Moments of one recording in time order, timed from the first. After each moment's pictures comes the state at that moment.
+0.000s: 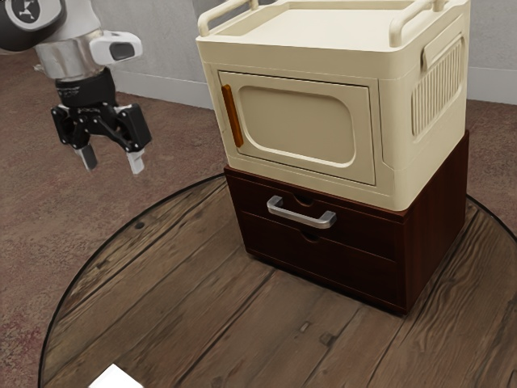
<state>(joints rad) -0.06 0.03 0.28 -1.27 0.01 1.21 -0.05</state>
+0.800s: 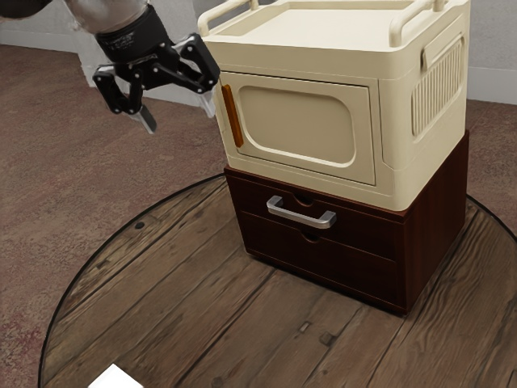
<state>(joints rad) -0.17 0.00 0.20 -1.15 -0.05 1.38 -0.49</state>
